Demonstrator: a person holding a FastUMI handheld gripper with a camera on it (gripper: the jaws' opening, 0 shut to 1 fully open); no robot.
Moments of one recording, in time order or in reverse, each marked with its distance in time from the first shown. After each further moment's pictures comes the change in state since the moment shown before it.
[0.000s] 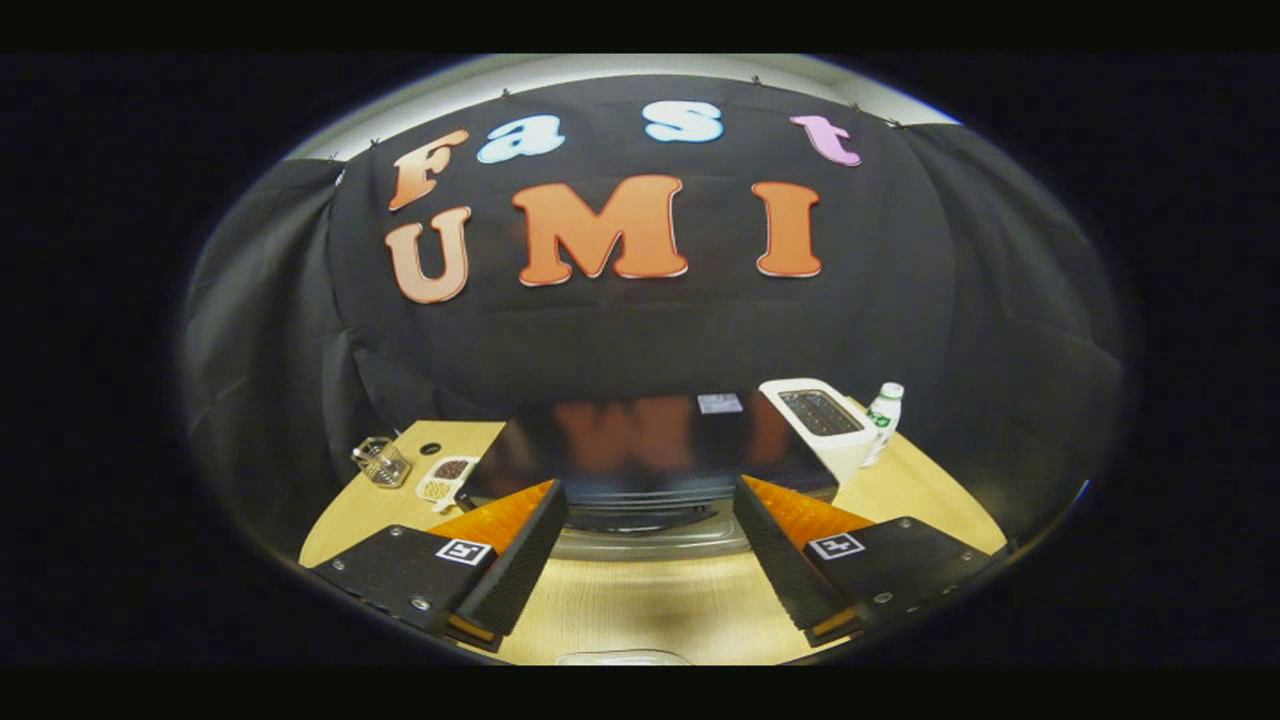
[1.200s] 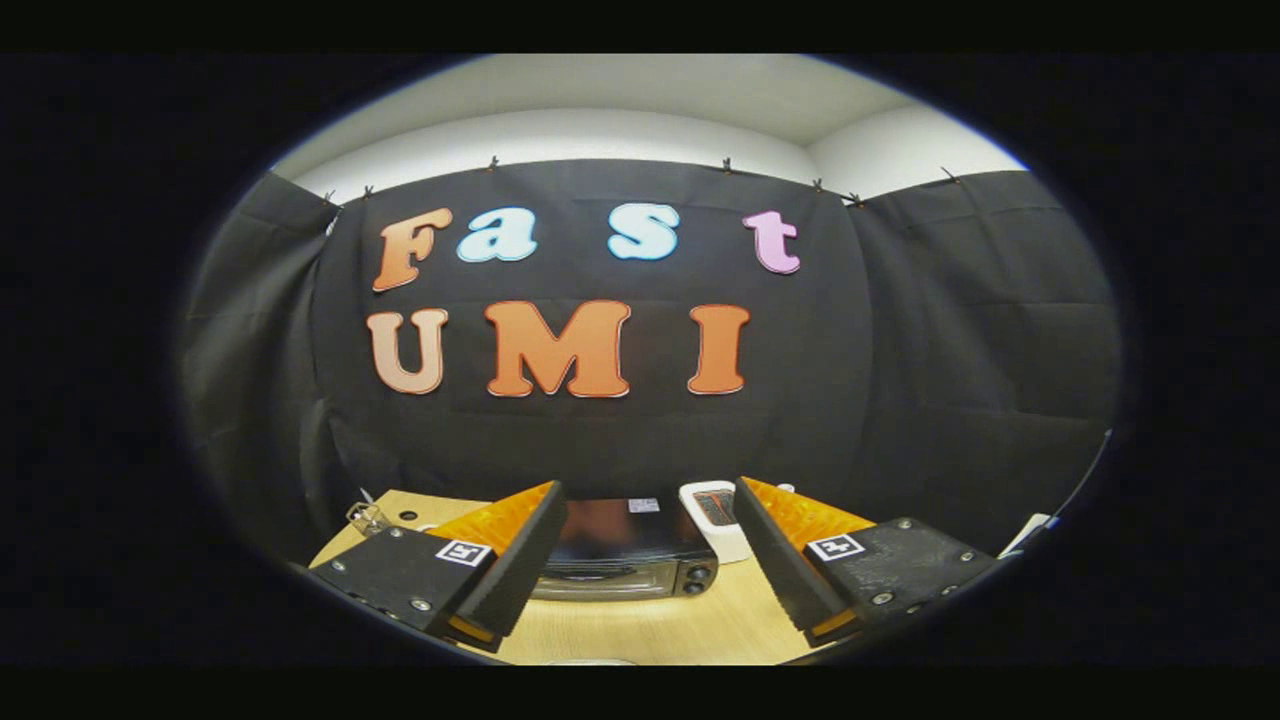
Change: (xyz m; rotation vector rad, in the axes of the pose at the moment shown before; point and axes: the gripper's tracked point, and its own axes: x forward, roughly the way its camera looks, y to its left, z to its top) arm -0.124 -0.036 0.120 -0.009 -0.277 -0.144
